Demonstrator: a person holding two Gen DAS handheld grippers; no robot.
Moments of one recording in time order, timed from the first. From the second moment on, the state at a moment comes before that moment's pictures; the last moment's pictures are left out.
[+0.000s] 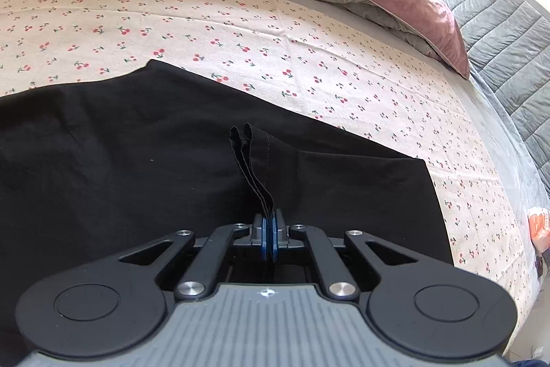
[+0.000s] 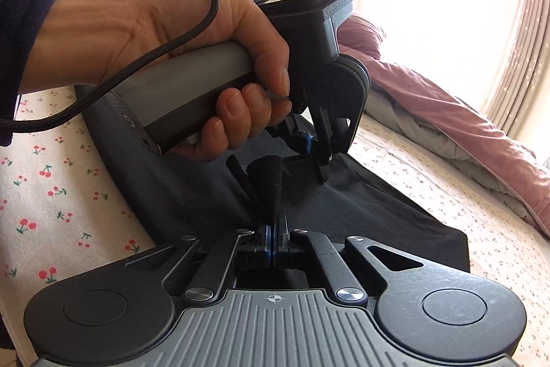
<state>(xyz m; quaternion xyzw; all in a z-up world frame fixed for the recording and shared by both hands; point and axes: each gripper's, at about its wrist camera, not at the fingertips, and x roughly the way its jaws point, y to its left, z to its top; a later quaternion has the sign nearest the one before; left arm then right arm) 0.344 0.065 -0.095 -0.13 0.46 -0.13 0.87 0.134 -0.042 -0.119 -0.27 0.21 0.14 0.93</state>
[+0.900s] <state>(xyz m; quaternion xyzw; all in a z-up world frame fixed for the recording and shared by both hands) 0.313 0.316 -0.054 -0.07 0.37 0.13 0.92 0.192 0.174 -0.139 -0.15 0.24 0.31 0.91</state>
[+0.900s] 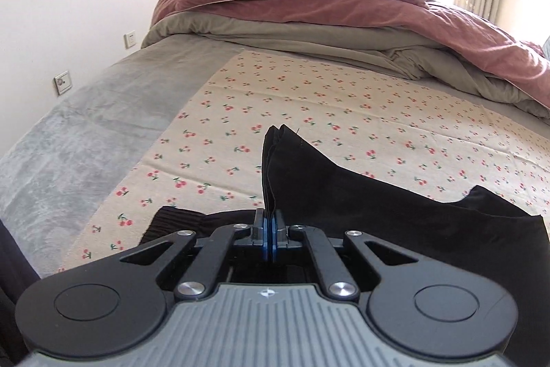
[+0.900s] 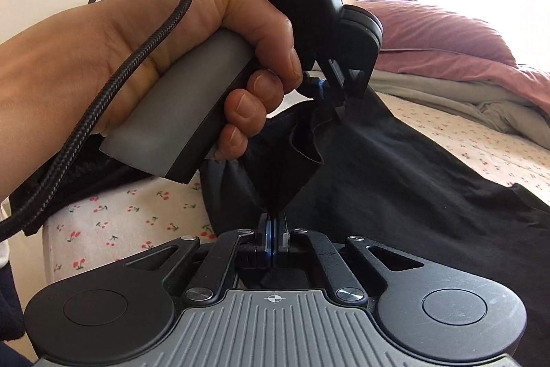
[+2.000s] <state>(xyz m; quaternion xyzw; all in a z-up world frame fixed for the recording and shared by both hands) 0.304 0.262 -0.079 0.00 0.47 0.08 0.88 0.167 0.060 -0.125 -0.04 0.36 0.29 0.89</state>
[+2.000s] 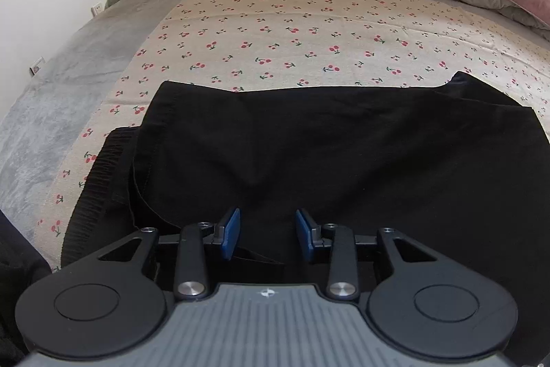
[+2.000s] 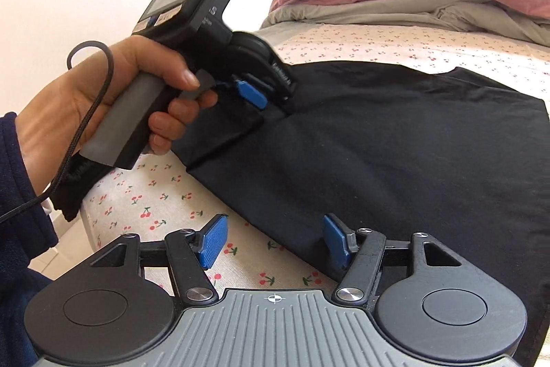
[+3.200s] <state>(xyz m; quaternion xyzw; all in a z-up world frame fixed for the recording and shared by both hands) 0.295 0.249 -0.065 -0.01 0.42 0.16 0.89 0.219 -0.092 -0.071 0.00 0.45 0.28 0.85</state>
